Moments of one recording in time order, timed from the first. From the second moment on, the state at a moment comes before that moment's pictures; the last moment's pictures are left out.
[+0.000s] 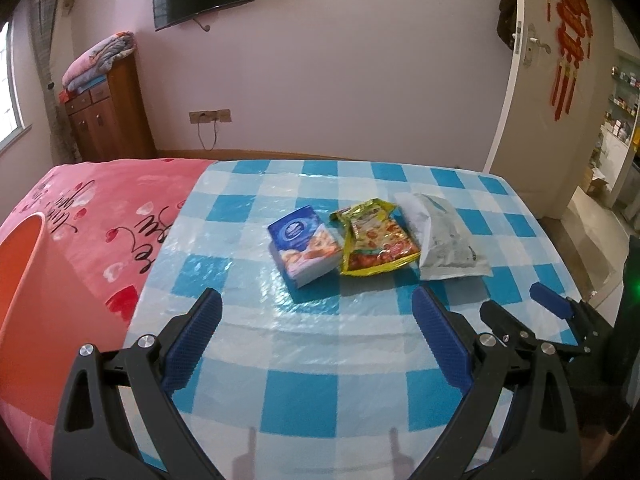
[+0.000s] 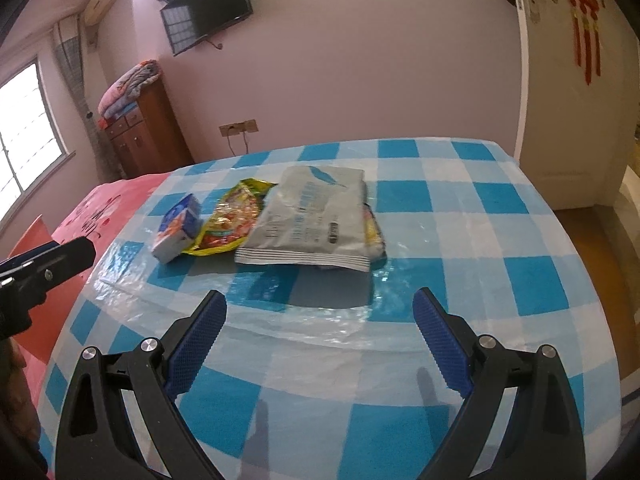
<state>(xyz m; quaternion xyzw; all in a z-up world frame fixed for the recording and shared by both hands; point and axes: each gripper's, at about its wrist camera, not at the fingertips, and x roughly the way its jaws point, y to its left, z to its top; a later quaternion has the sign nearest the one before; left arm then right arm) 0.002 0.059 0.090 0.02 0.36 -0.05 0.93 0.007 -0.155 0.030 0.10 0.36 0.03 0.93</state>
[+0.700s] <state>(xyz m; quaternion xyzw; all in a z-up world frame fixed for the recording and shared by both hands) 0.093 -0.022 0.078 0.04 0.37 -0.10 0.92 0.009 -0.193 0.032 0.11 0.34 -0.01 0.93</state>
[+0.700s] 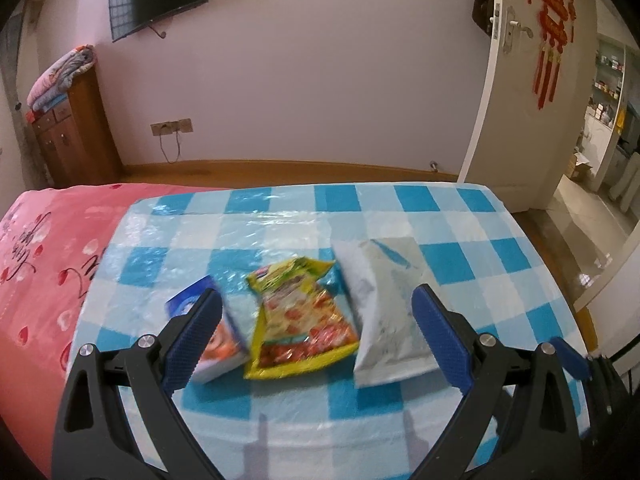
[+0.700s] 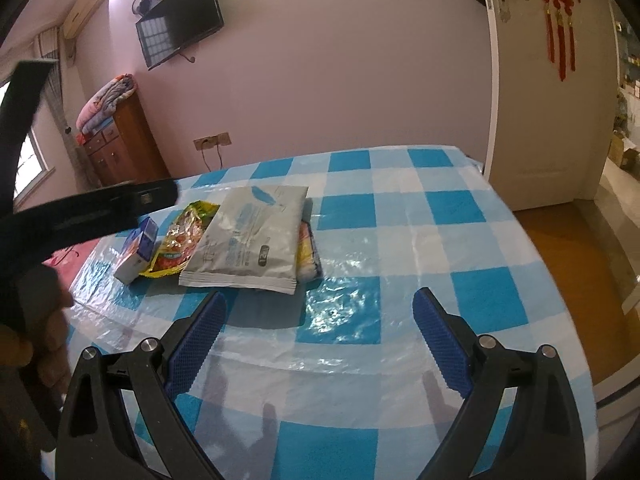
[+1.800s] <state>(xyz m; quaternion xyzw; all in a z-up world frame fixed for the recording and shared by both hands) 0.133 -0.095 0.020 0.08 0.44 -0.16 0.88 0.010 -0.215 0.029 0.11 0.34 -0.03 0.93</state>
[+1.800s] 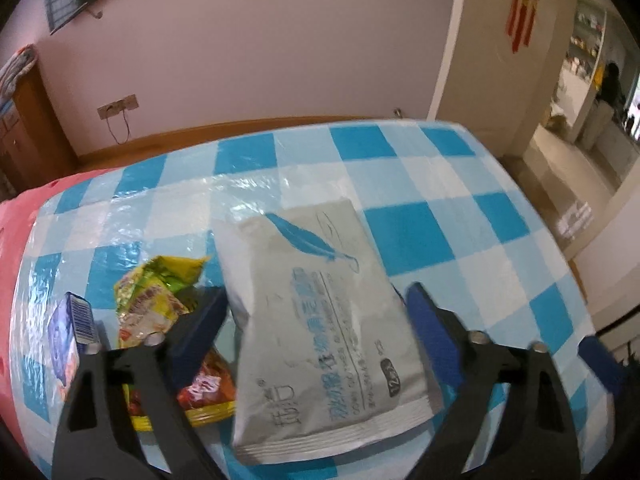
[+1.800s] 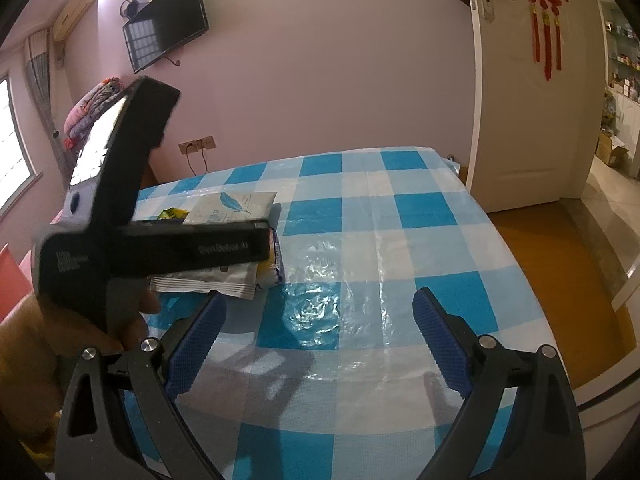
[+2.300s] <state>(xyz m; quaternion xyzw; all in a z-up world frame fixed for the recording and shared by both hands) 0.116 -0.093 0.018 0.08 0.43 -0.17 0.88 0.009 -0.222 0.027 0.11 0.35 -0.04 0.93</state>
